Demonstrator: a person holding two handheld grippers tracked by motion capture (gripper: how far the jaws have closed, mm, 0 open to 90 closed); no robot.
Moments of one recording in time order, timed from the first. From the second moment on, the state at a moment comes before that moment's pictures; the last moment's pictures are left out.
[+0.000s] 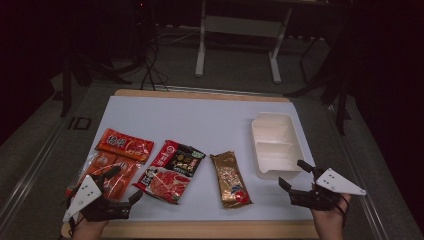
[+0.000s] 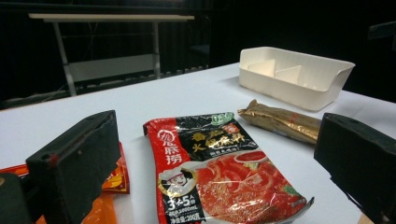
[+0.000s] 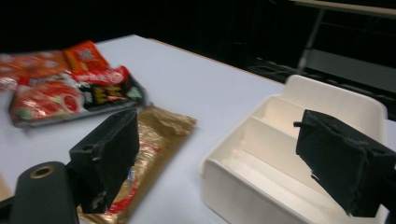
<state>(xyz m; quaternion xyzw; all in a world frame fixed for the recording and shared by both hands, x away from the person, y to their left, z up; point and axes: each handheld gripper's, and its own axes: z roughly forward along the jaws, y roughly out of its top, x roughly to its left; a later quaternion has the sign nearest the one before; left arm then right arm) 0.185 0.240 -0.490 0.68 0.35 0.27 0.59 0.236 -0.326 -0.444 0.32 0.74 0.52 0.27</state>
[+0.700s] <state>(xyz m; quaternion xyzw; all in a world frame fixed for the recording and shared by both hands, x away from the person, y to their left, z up) 0.186 0.233 -0.488 0.67 0.37 0.26 0.59 0.230 -0.320 -0.434 0.30 0.74 0.54 0.26</state>
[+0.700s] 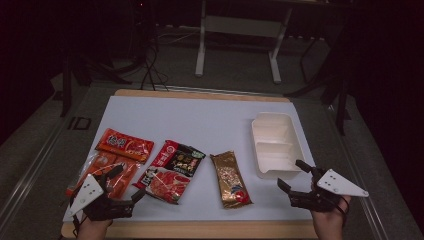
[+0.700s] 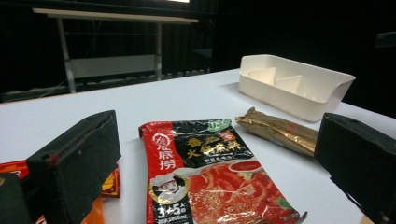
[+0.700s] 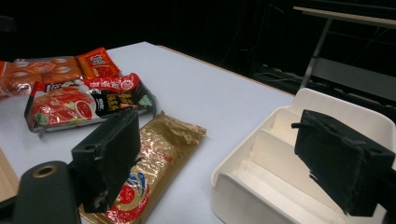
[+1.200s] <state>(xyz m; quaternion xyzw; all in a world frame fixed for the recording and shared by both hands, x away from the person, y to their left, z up) 0.186 0.225 -0.486 0.67 0.36 0.26 0.59 0.251 -0.310 -0.391 0.28 0.77 0.52 0.23</state>
